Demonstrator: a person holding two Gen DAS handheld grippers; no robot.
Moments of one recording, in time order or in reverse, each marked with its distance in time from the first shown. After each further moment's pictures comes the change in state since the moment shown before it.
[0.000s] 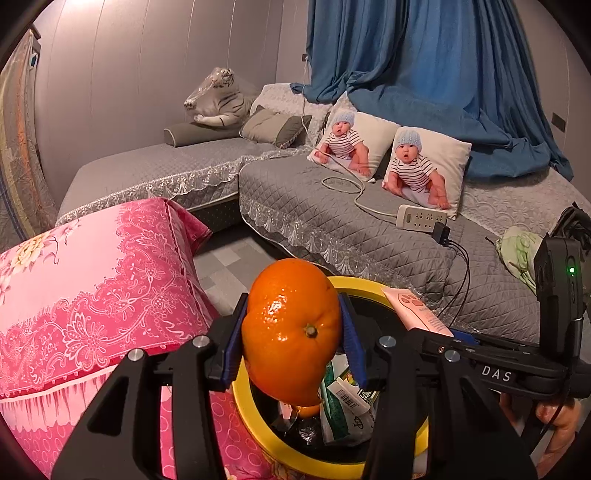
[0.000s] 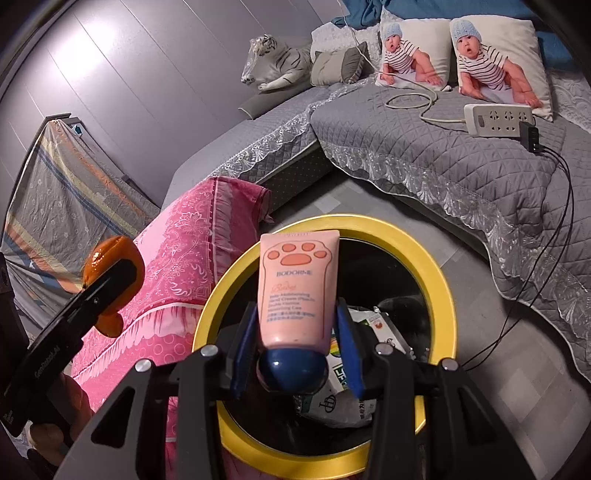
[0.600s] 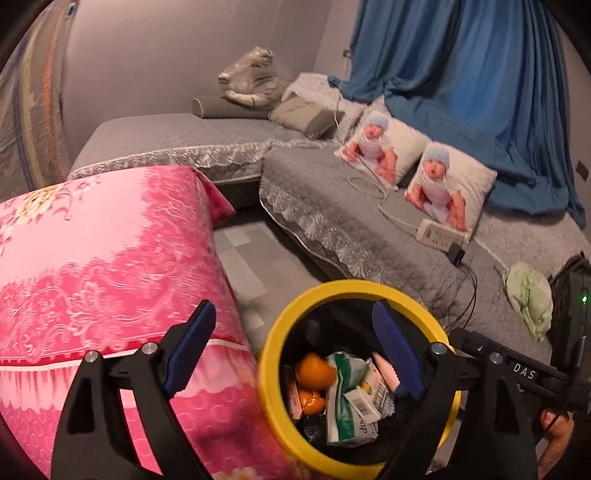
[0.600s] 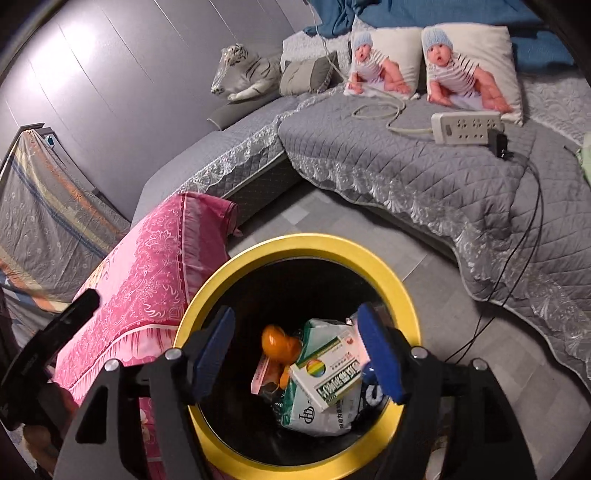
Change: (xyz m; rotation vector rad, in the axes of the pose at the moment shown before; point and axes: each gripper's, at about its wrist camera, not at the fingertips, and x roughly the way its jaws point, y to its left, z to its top) left arm 0.000 0.058 0.004 -0.184 0.030 0.013; right arm -0.012 0.000 0.012 0.027 -0.052 -0.137
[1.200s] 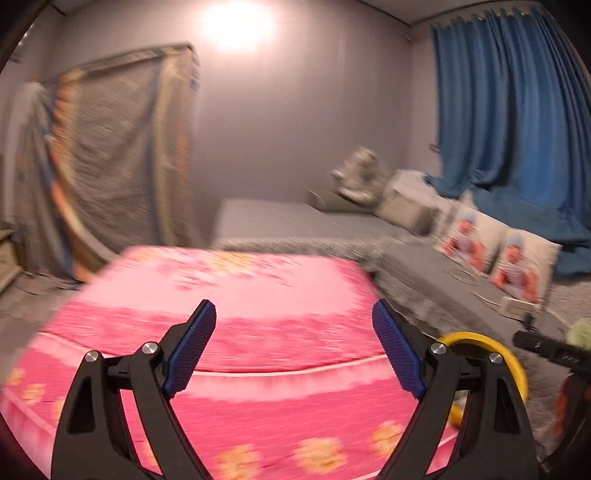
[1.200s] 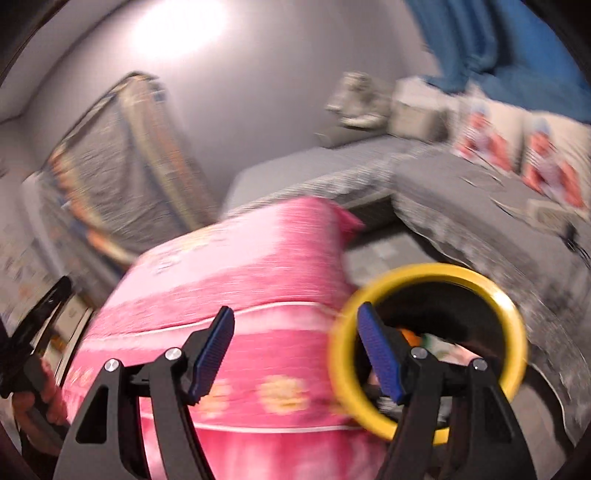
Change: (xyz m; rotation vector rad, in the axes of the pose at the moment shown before) left arm -0.265 0.139 -0.056 -0.068 -0.395 0.426; right arm -0.081 0.183 -0.067 -0.360 -0.106 0.276
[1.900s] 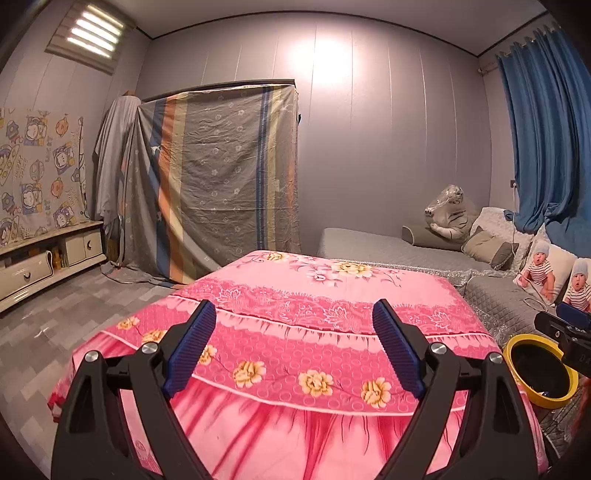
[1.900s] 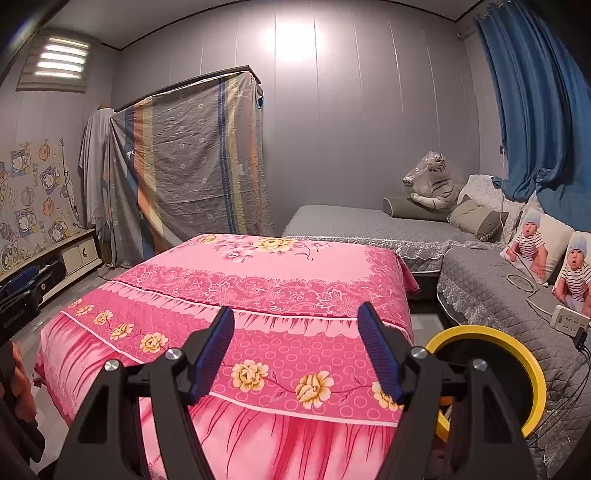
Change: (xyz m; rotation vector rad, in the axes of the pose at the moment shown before) left arm -0.136 0.081 -0.085 -0.089 -0.136 0.335; right arm -0.018 0.131 -0.084 -0.342 -0.194 0.042
